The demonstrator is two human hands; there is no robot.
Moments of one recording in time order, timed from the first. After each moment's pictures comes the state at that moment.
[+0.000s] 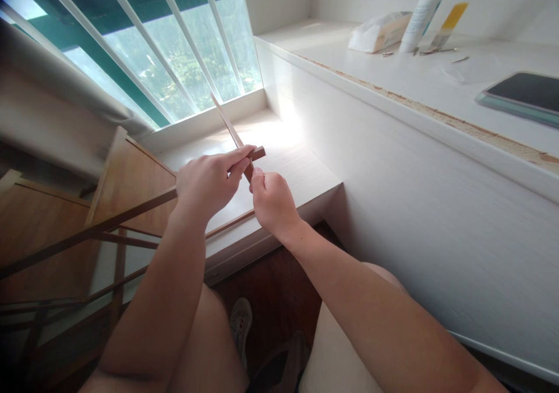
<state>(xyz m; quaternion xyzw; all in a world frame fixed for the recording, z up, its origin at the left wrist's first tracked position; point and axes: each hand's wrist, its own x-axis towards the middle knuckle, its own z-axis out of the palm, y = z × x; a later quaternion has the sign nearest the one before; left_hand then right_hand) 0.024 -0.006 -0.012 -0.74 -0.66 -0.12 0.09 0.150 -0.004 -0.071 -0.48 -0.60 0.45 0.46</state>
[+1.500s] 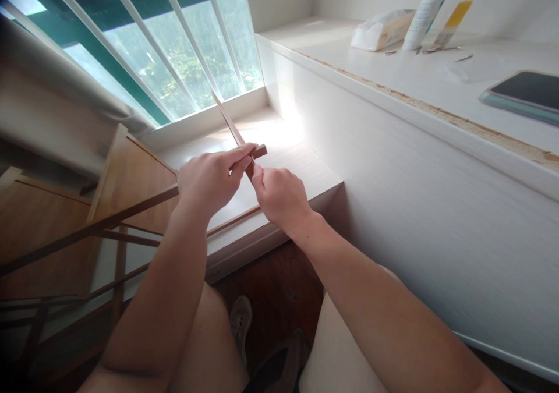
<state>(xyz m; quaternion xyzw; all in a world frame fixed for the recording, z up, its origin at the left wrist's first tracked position) 0.023 -0.005 -0.012 -0.74 -0.66 -0.12 0.08 0.167 0.001 -0.060 -0.53 -0.76 0.20 0.32</state>
